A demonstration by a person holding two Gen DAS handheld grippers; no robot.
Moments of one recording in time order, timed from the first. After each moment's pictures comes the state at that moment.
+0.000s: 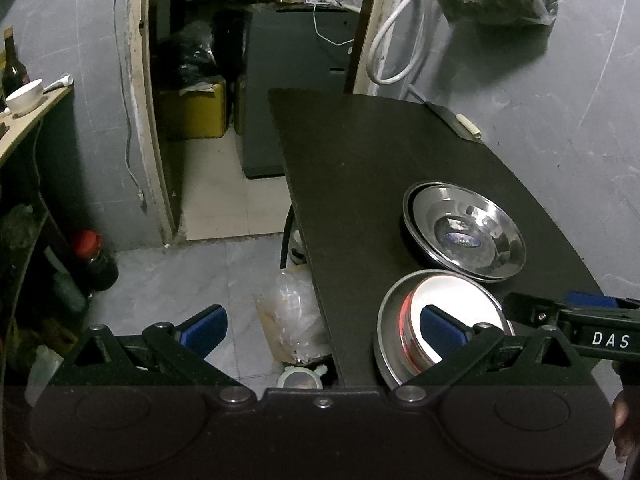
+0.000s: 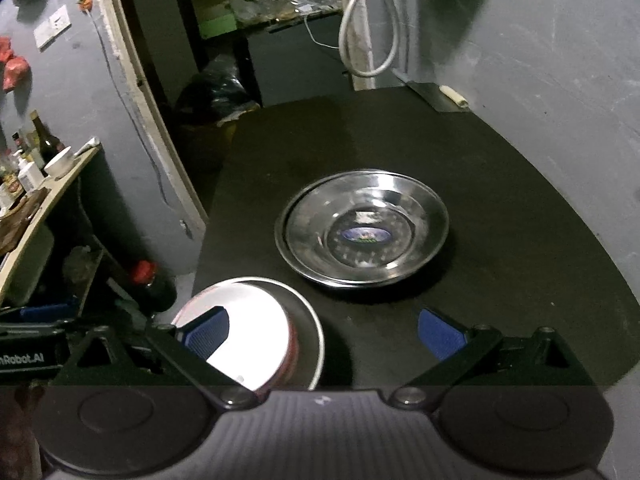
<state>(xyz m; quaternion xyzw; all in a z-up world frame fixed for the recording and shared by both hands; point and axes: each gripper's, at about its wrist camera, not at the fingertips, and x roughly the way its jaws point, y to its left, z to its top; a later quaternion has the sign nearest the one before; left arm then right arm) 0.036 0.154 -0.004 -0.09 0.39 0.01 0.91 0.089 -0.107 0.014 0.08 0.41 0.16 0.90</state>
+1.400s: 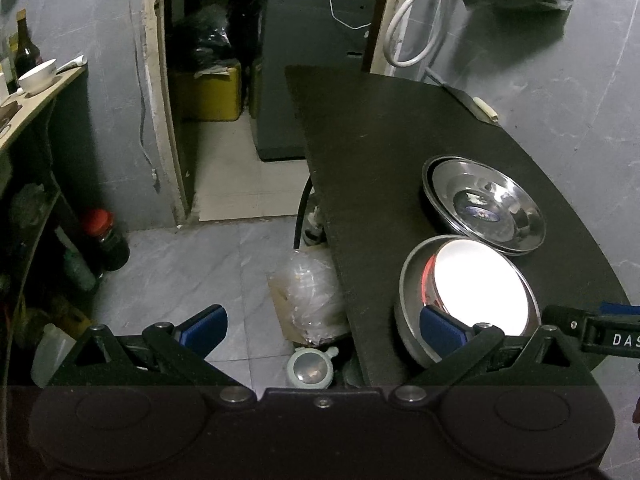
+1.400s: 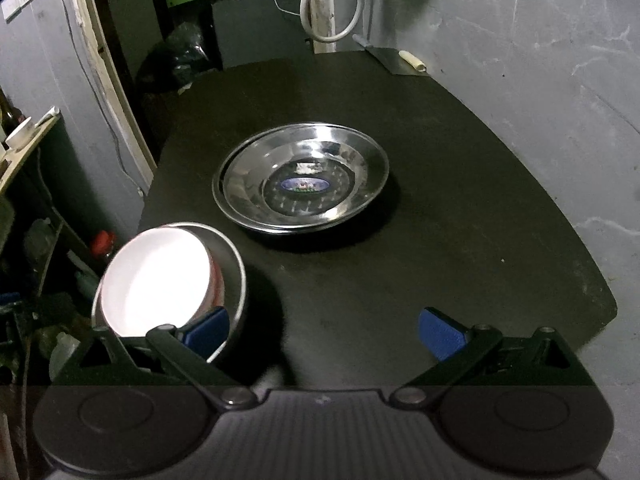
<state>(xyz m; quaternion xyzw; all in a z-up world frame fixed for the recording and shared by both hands) 0.027 0.152 -0.027 -0.09 0.41 0.03 0.91 0.088 -0.130 -0.012 0.04 0.45 0.11 0.88</state>
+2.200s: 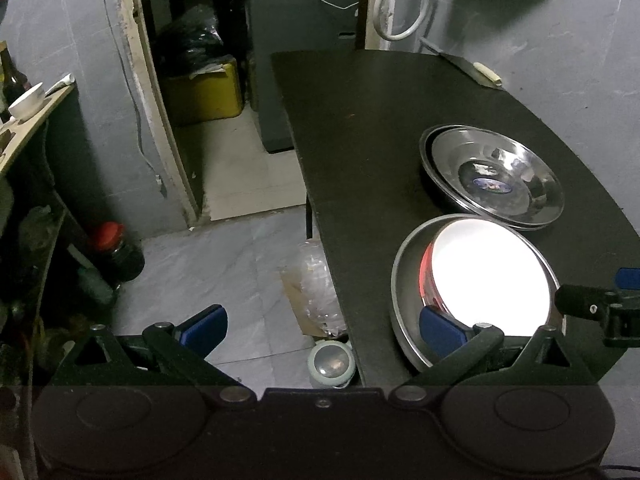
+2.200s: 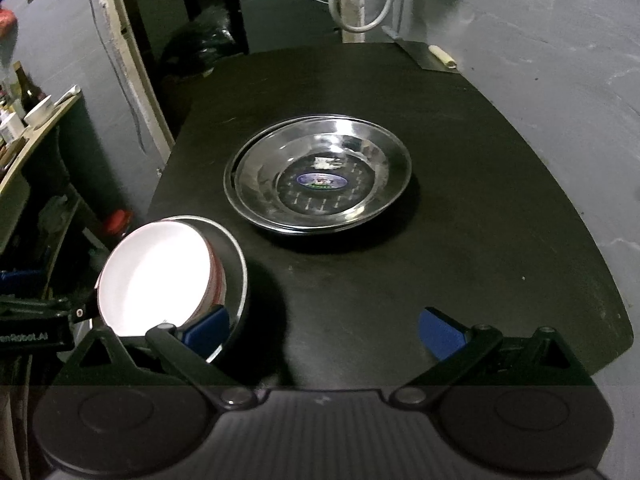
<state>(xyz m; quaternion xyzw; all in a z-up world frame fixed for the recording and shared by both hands) 0.051 0.130 -0.039 -0.03 0.44 0.04 0.90 0.108 -0.129 -0.019 0.02 0.46 0.16 0.87</state>
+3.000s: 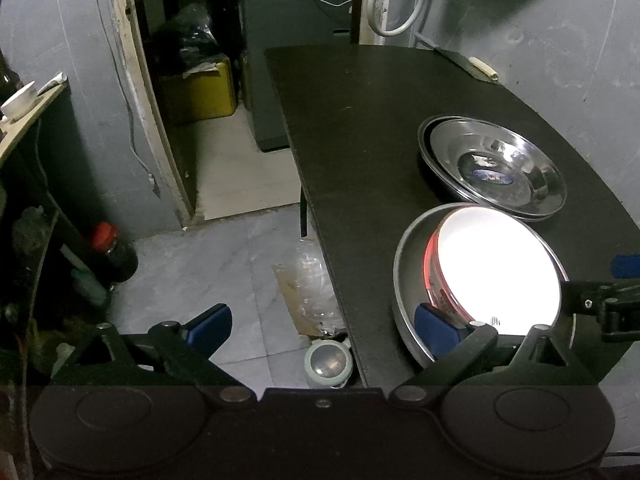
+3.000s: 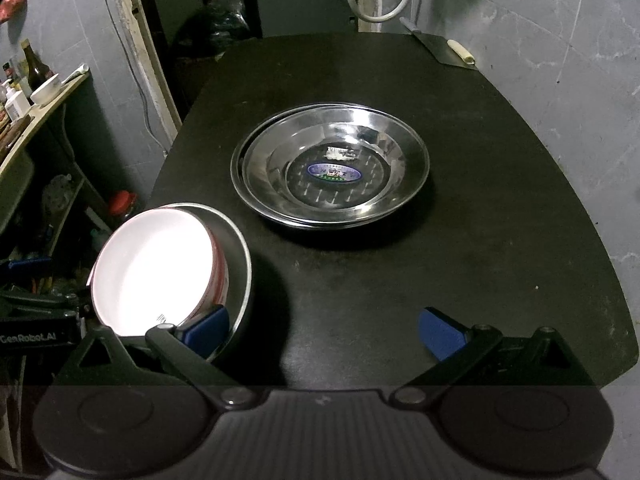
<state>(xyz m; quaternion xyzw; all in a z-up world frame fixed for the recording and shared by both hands) 0.052 0.135 -0.051 -0.03 0.44 0.03 0.90 0.116 -0.122 -0.025 0.00 0.47 0.17 0.86</state>
